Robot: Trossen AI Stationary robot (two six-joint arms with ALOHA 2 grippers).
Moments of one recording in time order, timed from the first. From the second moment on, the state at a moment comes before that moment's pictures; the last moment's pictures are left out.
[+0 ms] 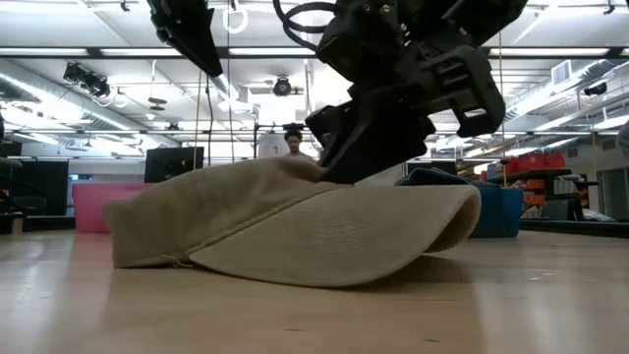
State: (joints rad) left arm -0.12 1.26 1.20 -0.96 -0.59 -0.40; right arm 0.20 1.90 1.08 0.03 -0.24 -0.29
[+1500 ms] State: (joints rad) left arm -0.11 1.54 1.20 -0.51 -0.37 0.19; right arm 0.14 1.72 1.08 0.11 0.48 0.27
